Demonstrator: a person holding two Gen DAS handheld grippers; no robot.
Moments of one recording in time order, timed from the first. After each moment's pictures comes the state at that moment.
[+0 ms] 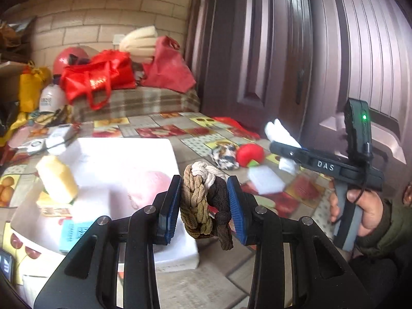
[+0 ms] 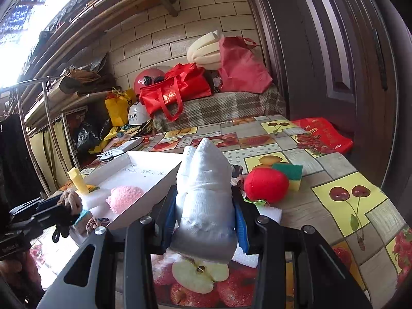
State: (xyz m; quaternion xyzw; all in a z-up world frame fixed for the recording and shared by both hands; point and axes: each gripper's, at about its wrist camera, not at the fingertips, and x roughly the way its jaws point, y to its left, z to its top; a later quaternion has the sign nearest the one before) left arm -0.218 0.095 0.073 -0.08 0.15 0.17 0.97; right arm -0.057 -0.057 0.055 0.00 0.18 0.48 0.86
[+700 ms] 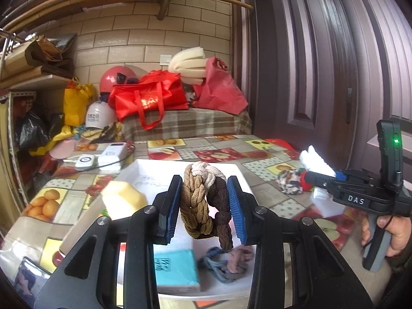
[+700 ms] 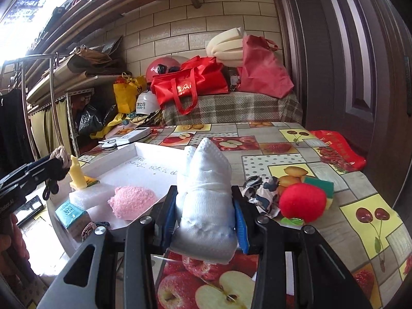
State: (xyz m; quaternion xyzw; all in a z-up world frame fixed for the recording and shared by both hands) left arm -0.243 0.149 0.073 -0.06 0.10 0.30 0.95; right arm -0.072 0.009 0.052 -0.06 0.17 0.50 0.85
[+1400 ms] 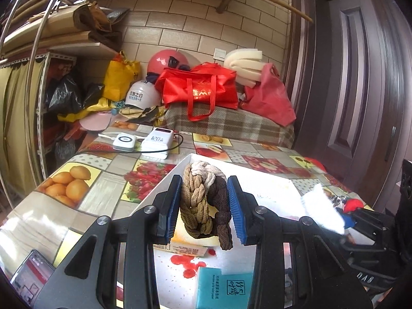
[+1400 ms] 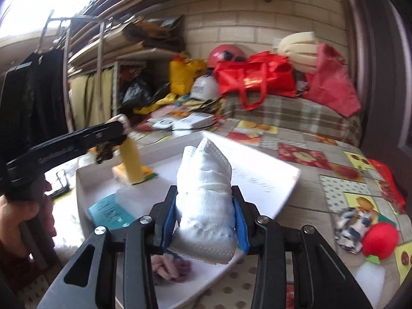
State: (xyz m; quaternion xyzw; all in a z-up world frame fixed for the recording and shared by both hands) left arm -0.272 0.229 0.060 -0.16 0.08 0.38 0.91; right arm -0.140 0.110 0.047 -0.16 0.14 0.62 0.75
